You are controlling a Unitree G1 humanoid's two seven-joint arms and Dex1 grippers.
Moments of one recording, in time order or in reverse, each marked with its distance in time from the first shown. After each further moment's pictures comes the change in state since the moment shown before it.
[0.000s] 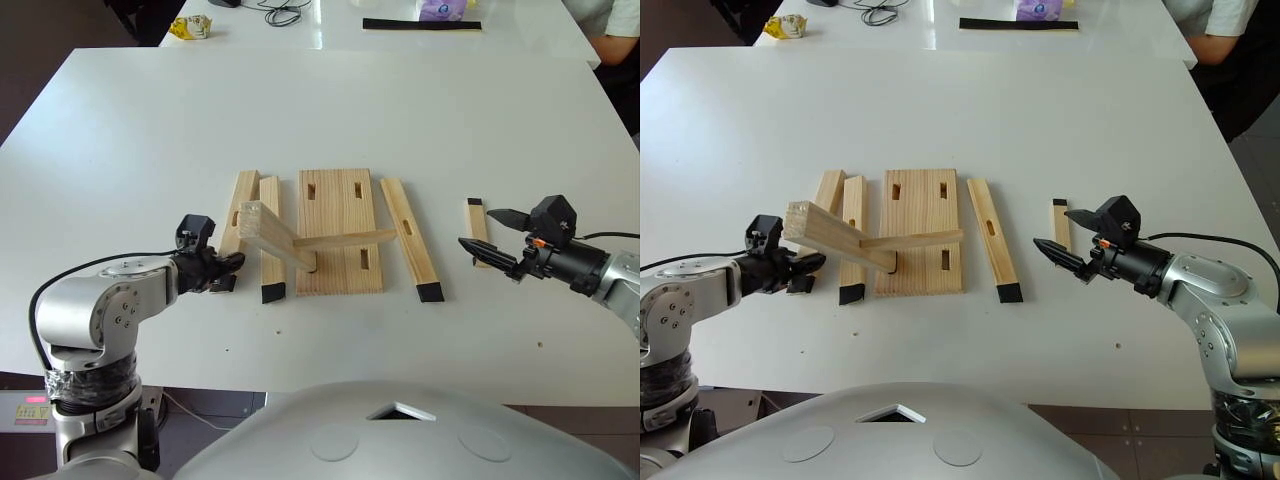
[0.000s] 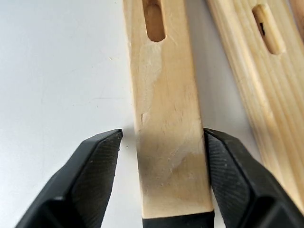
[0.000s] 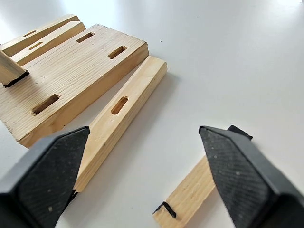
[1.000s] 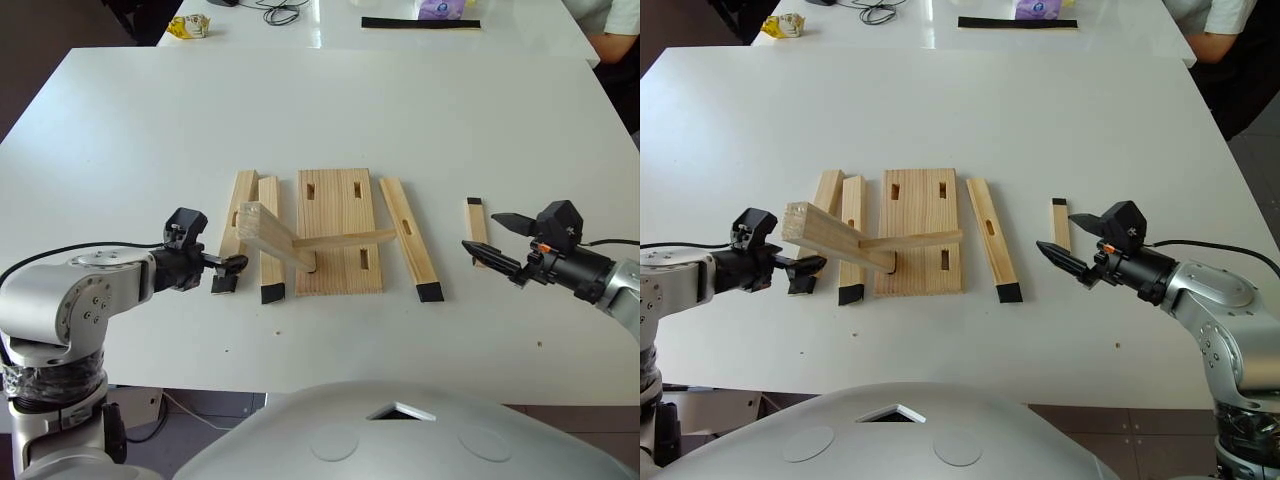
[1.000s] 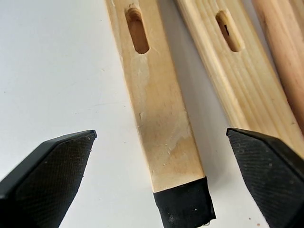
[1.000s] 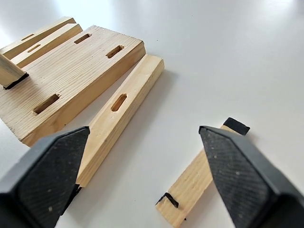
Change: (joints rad) left arm -0.029 0.159 0.011 -0.025 -0.097 0.024 -0.125; right arm 0.049 0.014 -0.039 -0.029 0.020 0.006 -0.010
